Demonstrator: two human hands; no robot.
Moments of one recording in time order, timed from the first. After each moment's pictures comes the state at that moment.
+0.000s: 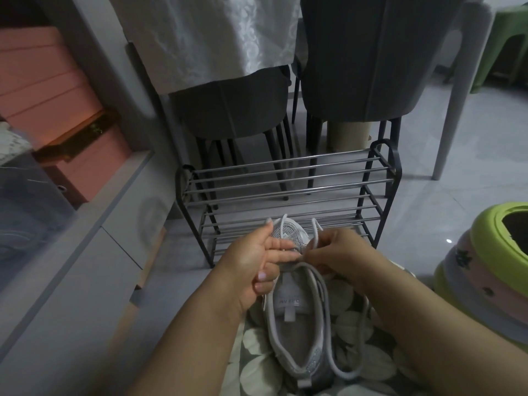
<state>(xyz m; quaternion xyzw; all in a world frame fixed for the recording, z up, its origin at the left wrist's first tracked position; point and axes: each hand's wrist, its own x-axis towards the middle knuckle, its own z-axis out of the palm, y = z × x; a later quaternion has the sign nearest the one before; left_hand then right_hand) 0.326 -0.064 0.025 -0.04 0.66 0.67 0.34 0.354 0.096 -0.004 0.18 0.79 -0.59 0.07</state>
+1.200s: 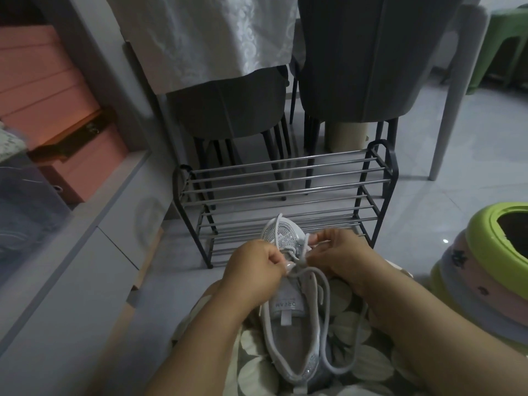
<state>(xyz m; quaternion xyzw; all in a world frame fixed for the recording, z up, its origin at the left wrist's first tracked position) 0.327 -0.064 -0.004 0.15 0.92 0.35 0.09 0.358 0.100 -0.006 0.20 0.73 -0.66 0.08</state>
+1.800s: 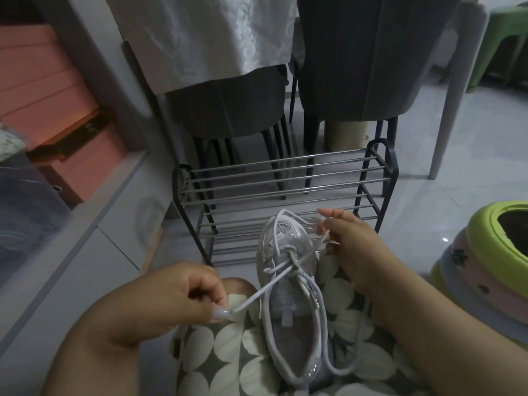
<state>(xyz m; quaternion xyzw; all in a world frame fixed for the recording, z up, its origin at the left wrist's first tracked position) 0.341 -0.168 0.062 0.26 0.82 0.37 0.33 0.347 0.111 -0.013 0.19 0.57 -0.80 -0.03</state>
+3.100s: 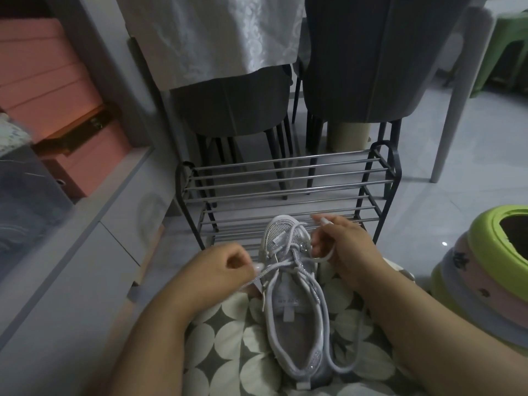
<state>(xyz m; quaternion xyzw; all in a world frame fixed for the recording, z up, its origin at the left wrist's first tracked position) 0.321 -0.134 0.011 0.16 0.90 0.36 0.18 0.344 0.097 -0.019 0.16 0.56 -0.81 -0.04</state>
